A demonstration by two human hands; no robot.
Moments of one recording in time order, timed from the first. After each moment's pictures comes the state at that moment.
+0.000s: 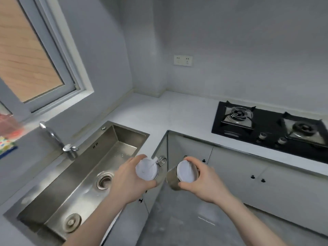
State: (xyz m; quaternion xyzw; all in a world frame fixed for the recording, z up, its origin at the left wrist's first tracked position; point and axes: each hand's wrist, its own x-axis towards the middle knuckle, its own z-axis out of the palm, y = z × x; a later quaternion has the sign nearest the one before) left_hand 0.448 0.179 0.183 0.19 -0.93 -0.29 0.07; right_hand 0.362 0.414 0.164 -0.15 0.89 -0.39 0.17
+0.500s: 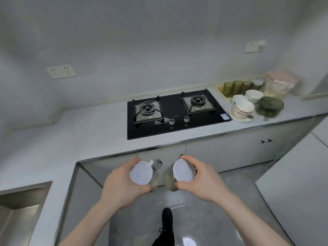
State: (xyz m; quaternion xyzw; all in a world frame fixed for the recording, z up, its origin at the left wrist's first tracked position) left_hand 0.262 0.412 0.175 -0.07 -0.95 -0.29 -0.07; right_hand 0.312 0.665 0.153 0.10 0.90 -0.41 0.06
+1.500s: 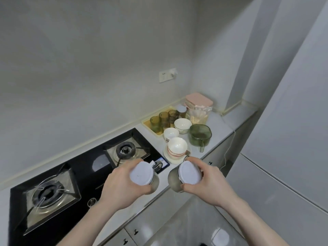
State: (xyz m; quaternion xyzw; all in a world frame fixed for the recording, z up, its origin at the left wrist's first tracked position) left_hand -0.020 0.791 0.213 -0.34 -0.88 -0.32 -0.11; right_hand 0.151 0.994 0.196 0.31 0.88 -0.35 -0.10
